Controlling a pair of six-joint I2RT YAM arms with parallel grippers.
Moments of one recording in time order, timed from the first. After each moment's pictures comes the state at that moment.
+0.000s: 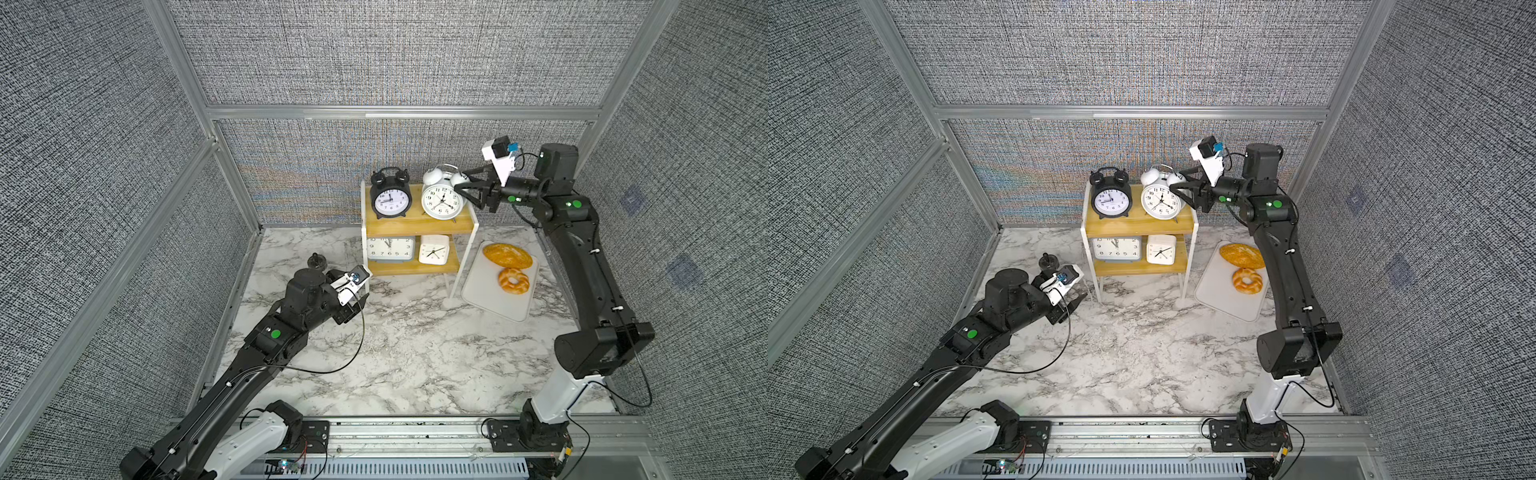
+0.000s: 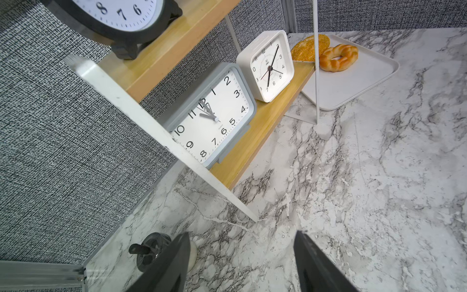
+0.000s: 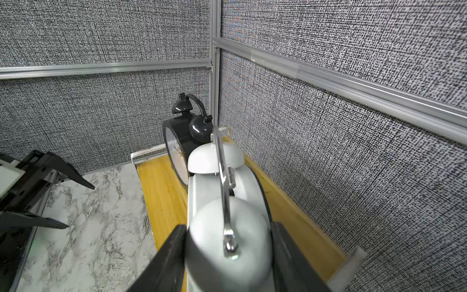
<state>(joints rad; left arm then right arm) -0.57 0.93 0.92 -0.43 0.11 0.47 0.11 1.77 2.11 -0.57 -0.92 -0.29</state>
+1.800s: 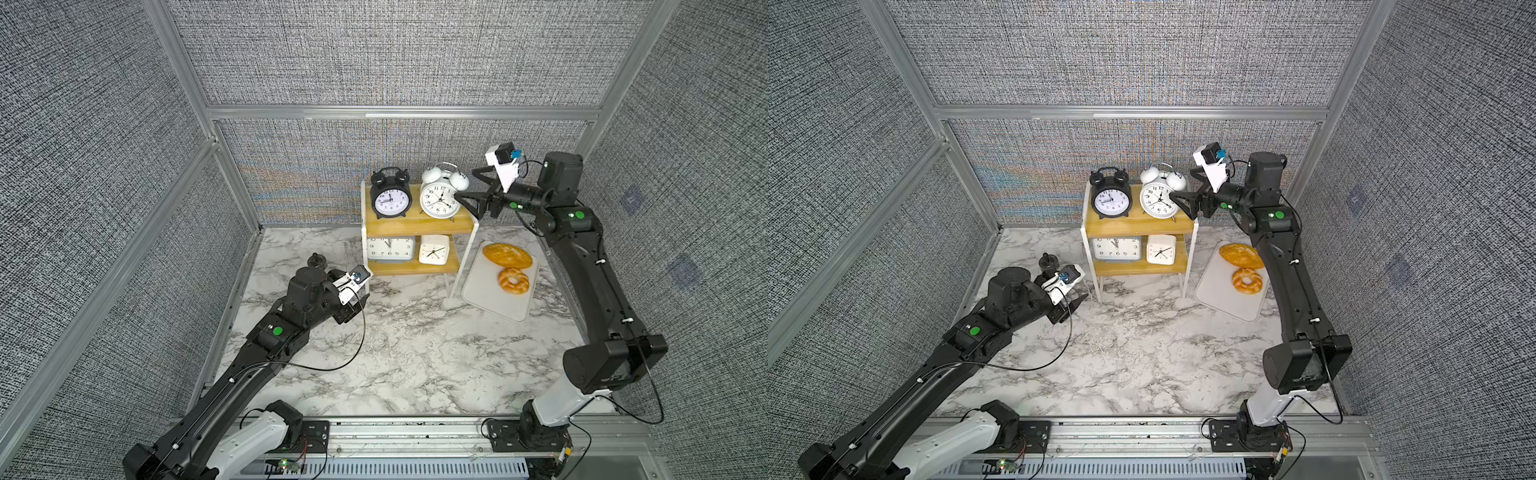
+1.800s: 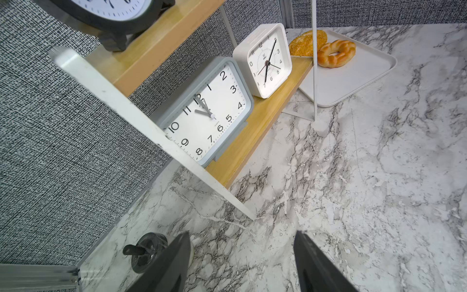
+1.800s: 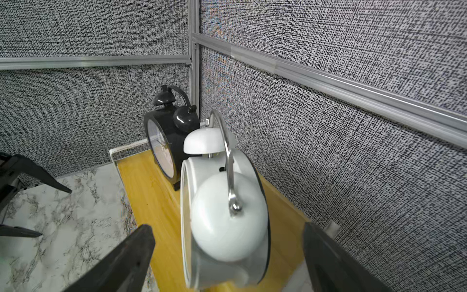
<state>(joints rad) -0.56 0.95 0.93 -0.44 0.13 0.47 0.11 1.65 1.90 -0.46 -0.80 -0.28</state>
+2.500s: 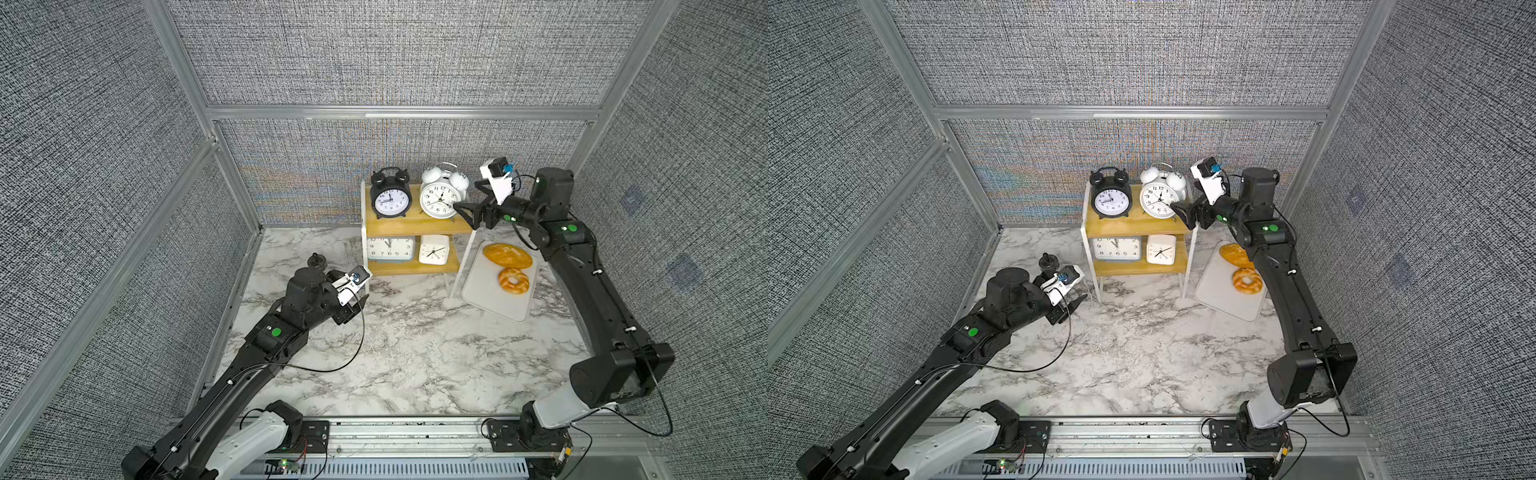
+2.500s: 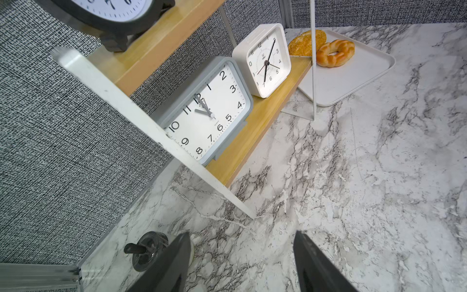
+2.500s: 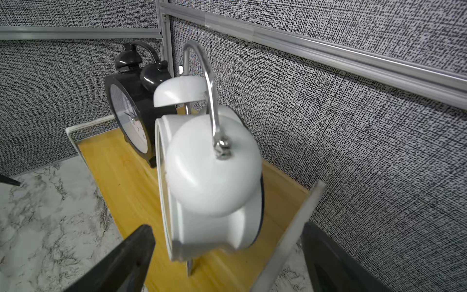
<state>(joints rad) -0.55 0.94 0.93 -0.45 0.13 0.48 0.14 1.57 1.73 -0.39 -0.63 -0.29</state>
